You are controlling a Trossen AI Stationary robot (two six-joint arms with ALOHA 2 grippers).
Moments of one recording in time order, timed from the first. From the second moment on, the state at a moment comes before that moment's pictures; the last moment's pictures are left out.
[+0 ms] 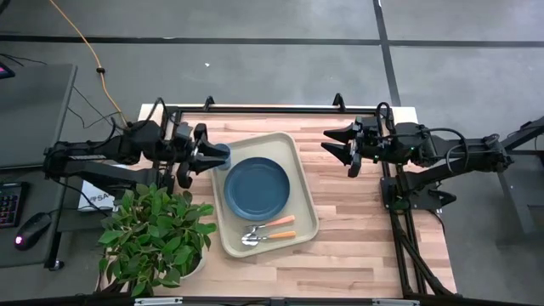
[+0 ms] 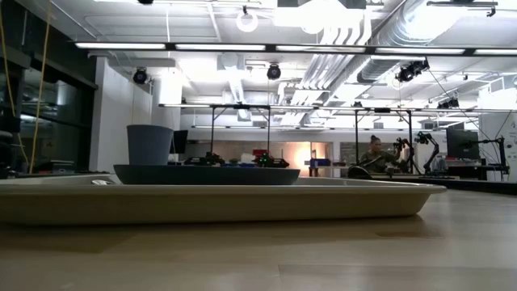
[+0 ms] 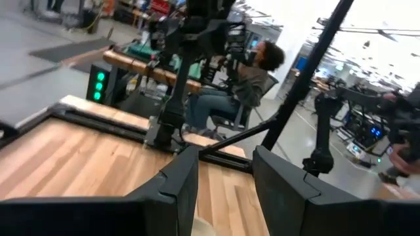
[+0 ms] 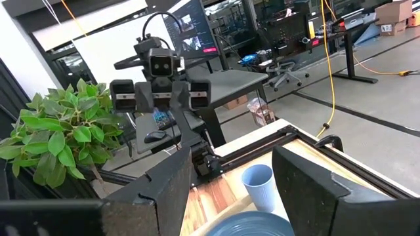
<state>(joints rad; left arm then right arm) 0.15 0.76 0.83 -0.09 0.12 -0.35 0.09 0.90 0.99 -0.09 0.31 0.34</state>
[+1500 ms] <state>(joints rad) 0.09 0.01 0.01 0.08 -0.09 -0.39 0.13 0.78 0.93 -0.41 0.27 0.53</state>
